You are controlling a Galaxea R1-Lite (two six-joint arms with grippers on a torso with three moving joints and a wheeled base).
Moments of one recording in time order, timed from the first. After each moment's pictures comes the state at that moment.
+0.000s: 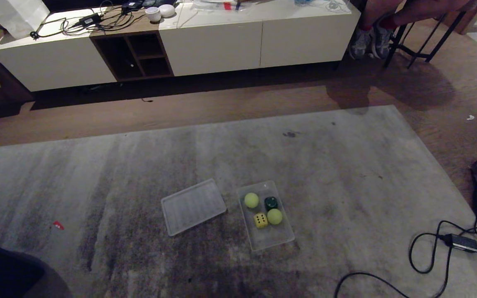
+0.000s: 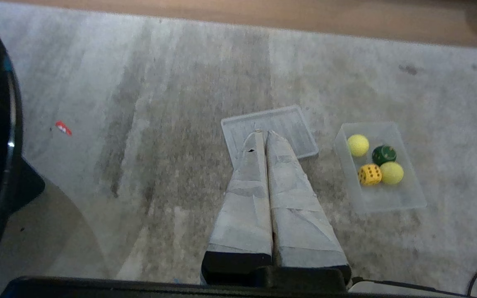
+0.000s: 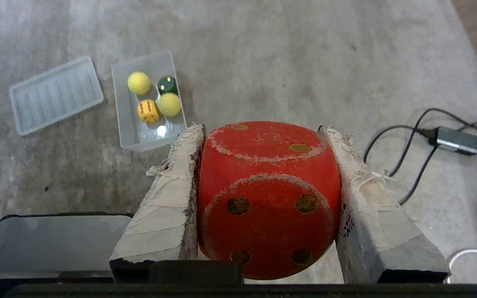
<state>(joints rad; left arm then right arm) 0.00 0.00 0.00 -0.01 0.06 -0.12 0.00 0.00 -0.10 0.25 0.01 0.02</state>
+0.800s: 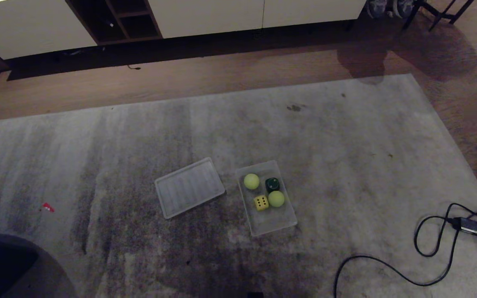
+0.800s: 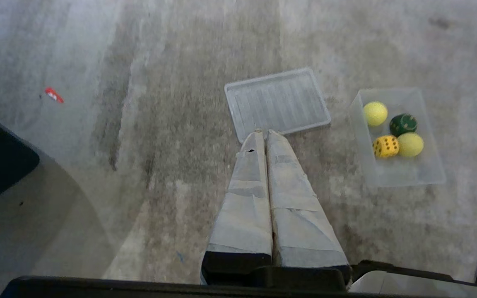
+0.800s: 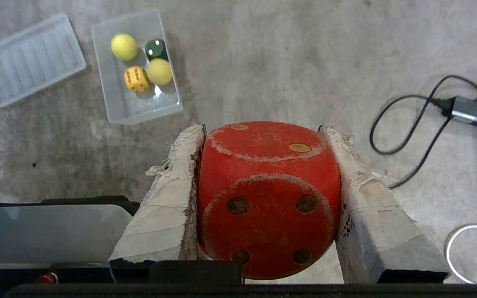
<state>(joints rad) 0.00 0.00 0.00 -0.01 0.07 -0.12 0.00 0.00 -0.10 0.25 0.01 0.02</state>
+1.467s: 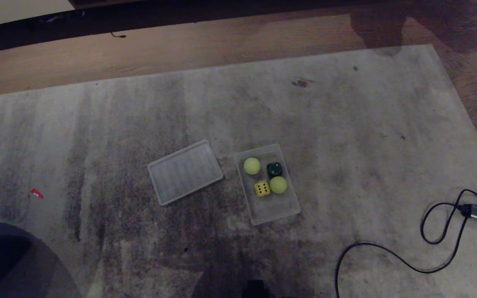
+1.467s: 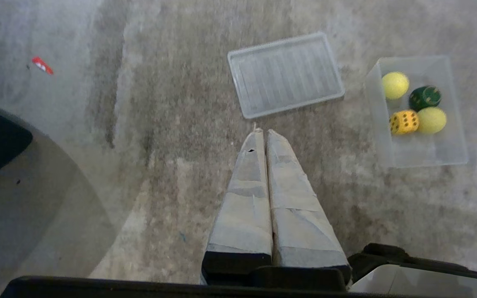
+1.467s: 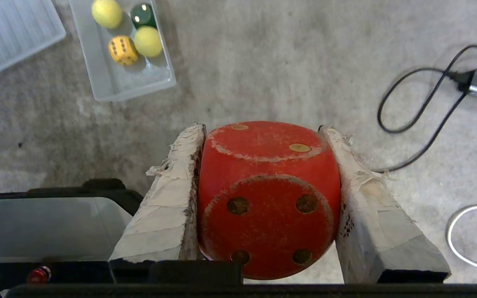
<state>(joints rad) 0.00 0.00 0.00 -0.01 0.07 -0.12 0.00 0.00 -0.10 0.25 0.01 0.02</state>
